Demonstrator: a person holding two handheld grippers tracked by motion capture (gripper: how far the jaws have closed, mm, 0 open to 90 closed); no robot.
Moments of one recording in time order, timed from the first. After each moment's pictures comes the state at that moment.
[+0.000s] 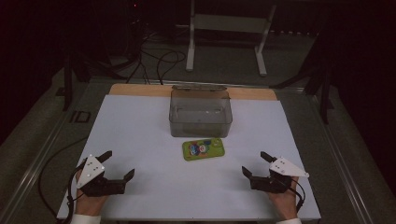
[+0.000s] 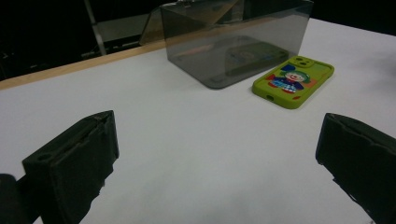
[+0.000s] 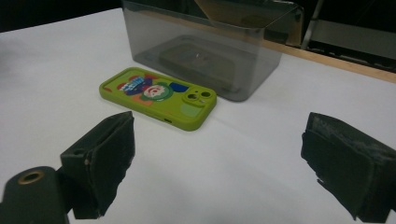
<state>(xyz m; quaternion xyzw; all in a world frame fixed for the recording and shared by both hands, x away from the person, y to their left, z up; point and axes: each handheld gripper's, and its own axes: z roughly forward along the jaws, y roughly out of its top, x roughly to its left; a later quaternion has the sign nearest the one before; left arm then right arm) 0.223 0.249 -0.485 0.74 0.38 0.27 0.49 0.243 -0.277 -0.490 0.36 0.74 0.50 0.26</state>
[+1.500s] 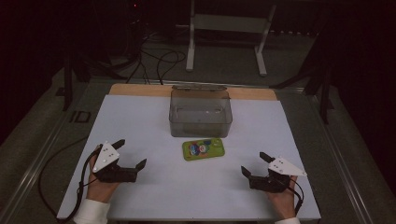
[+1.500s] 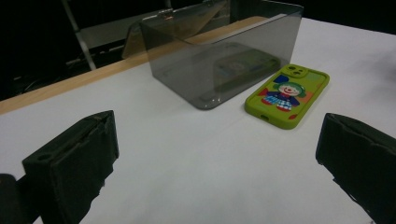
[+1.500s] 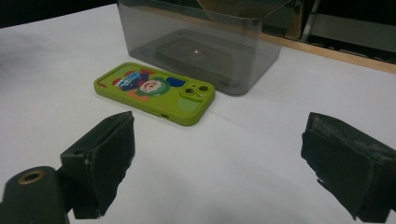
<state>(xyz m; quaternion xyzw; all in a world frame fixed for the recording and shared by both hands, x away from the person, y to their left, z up) 0.260 0.217 -0.469 0.76 0.34 0.27 0.49 0.246 -0.277 -0.497 0.37 0.74 0.49 0.26</state>
